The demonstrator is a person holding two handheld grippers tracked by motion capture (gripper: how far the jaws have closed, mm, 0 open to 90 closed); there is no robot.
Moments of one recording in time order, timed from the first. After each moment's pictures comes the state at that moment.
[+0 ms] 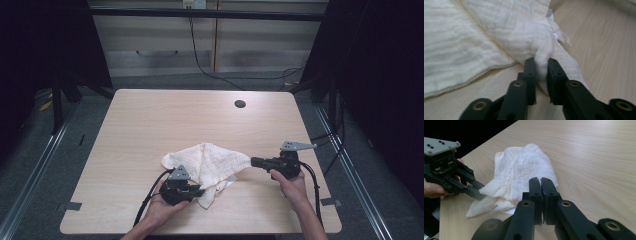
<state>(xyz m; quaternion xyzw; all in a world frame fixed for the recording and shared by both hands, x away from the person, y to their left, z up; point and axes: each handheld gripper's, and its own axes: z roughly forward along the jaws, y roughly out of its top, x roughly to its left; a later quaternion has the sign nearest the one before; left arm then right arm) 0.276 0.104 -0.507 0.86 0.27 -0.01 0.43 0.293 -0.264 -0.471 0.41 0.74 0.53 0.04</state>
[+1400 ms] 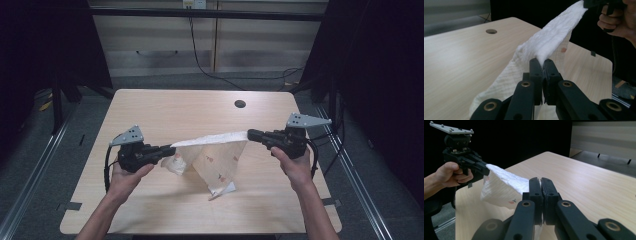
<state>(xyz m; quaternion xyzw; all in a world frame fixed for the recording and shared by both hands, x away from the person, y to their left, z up) 0.311 0.187 -0.385 0.78 0.26 0.06 0.57 0.294 -0.236 -0.353 0.31 0.73 0.59 0.12</state>
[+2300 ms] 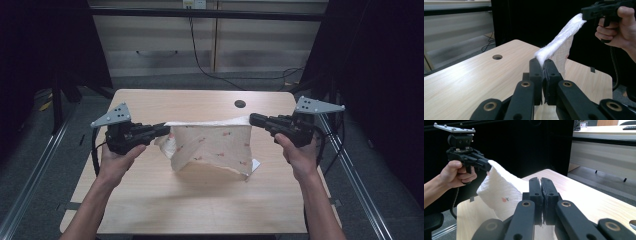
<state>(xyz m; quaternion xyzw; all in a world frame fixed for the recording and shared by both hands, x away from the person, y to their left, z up) 0.320 0.193 -0.326 0.76 0.23 0.09 0.60 0.293 -0.234 -0.308 0.29 0.72 0.62 0.14</state>
